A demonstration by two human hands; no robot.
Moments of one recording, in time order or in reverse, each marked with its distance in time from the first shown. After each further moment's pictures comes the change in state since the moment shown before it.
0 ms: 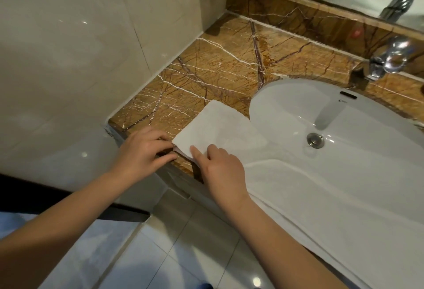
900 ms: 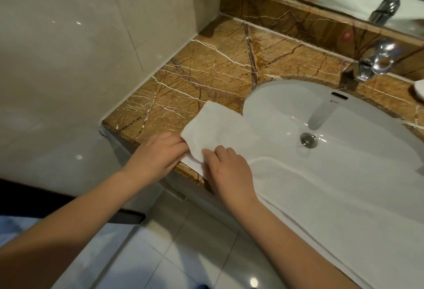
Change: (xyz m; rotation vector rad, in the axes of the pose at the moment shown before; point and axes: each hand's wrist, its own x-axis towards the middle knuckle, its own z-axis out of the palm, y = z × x) left_hand 0.018 0.031 0.010 0.021 -0.033 0.191; right_hand -0.013 0.024 0.006 0.035 0.172 0.039
